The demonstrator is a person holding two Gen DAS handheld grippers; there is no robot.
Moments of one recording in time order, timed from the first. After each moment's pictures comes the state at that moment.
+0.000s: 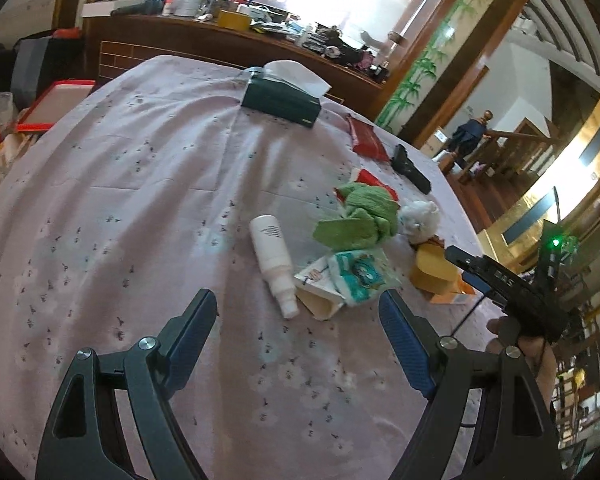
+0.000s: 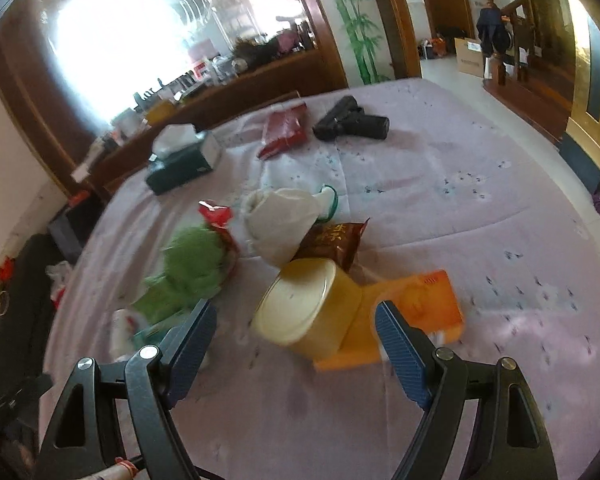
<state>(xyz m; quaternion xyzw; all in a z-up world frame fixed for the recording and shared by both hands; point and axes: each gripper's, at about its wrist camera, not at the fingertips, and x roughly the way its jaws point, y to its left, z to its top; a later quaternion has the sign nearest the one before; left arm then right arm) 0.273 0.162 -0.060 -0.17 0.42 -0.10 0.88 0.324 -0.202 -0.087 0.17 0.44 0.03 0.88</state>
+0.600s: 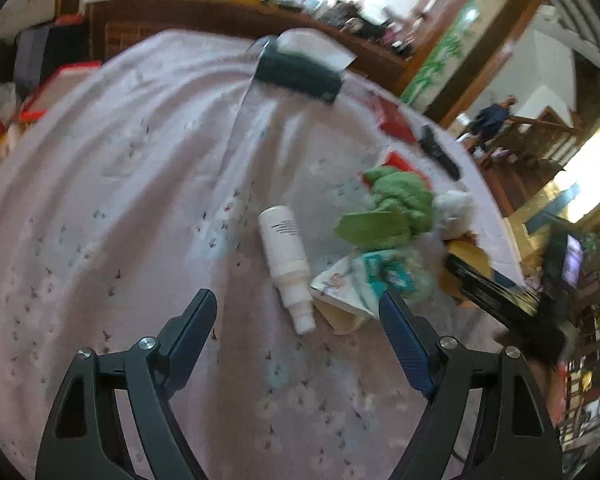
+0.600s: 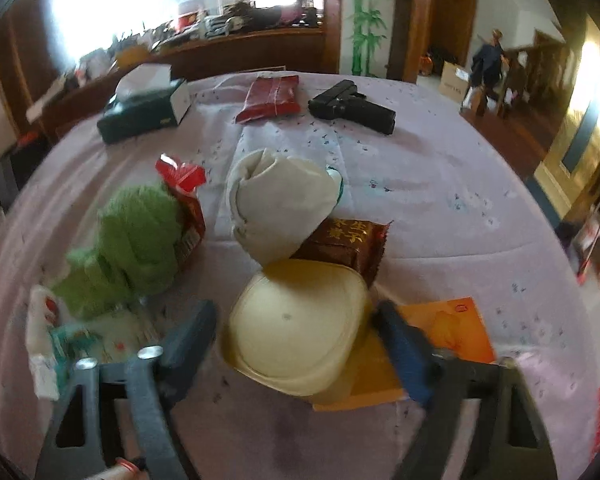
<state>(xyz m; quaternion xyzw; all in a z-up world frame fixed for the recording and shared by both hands) 0.321 0.151 -0.090 -0.16 0.48 -0.07 0.86 0.350 -0.158 -0.113 0.01 0.47 -0.02 0.88</state>
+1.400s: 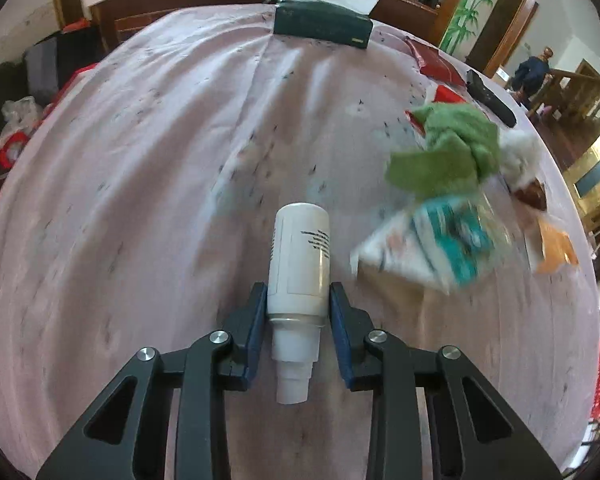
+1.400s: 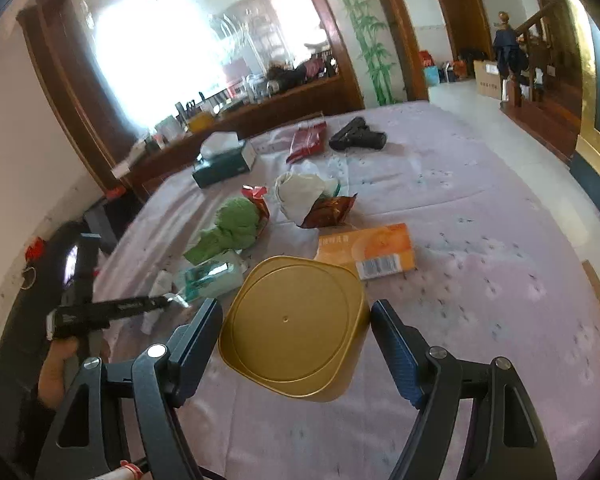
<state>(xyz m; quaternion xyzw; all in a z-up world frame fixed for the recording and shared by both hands) 0.312 0.133 -0.124 -0.06 0.52 -0.01 0.85 0.169 -0.227 -0.038 0.16 0.37 0.09 0.91</state>
